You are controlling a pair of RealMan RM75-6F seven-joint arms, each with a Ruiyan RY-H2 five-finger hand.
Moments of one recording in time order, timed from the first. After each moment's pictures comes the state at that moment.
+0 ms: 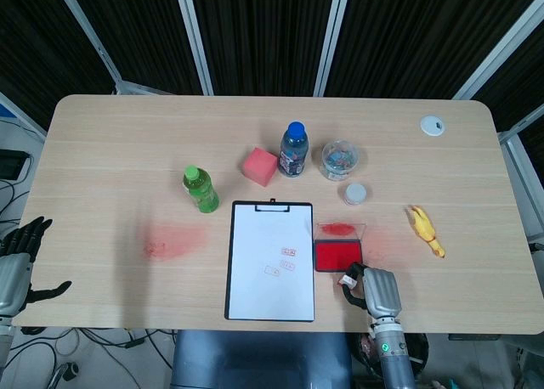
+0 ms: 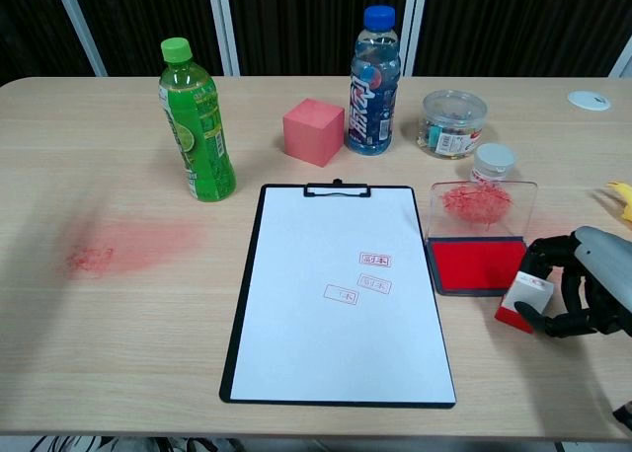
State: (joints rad) left arm -0.10 -1.06 -0.04 -1.83 1.34 1.39 0.07; right arm 0.18 -1.80 0.06 -1.45 -1.30 1.35 -0.25
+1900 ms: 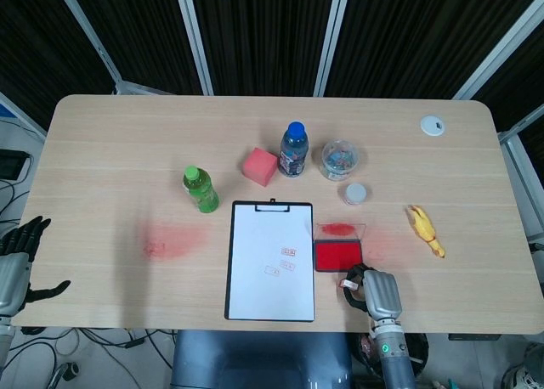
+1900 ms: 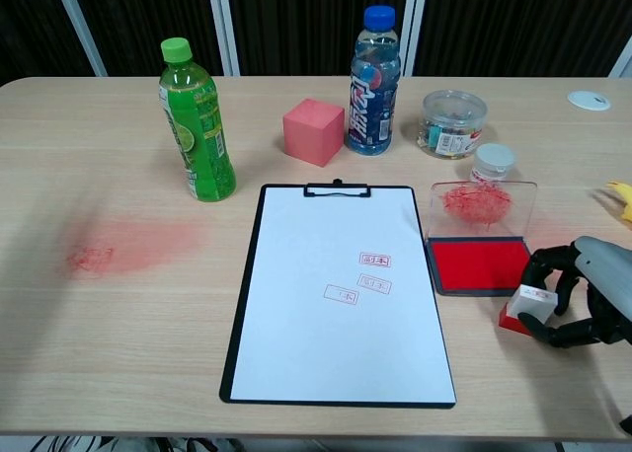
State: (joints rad) left arm -0.10 -1.06 -0.04 -1.83 1.34 1.39 0.08; right arm 0.17 -1.79 0.07 -1.48 -1.26 1.31 -0.31
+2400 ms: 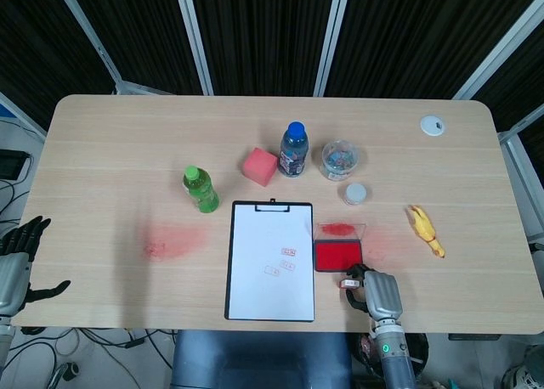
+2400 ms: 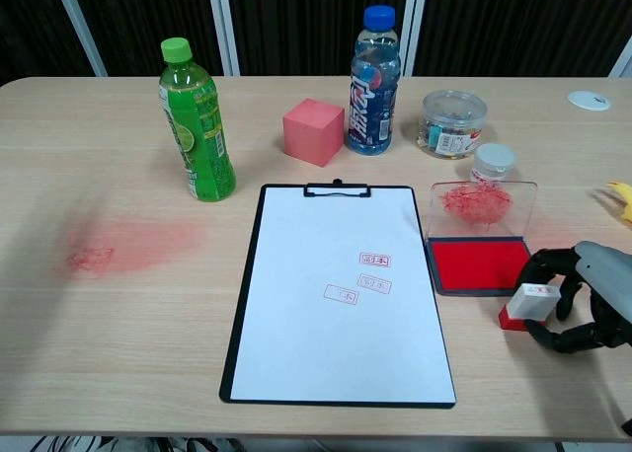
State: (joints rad) left arm -0.10 -1.06 -0.04 -1.83 1.34 1.39 0.08; right arm 0.17 -1.78 0.07 -1.49 -1.25 1.30 -0.32
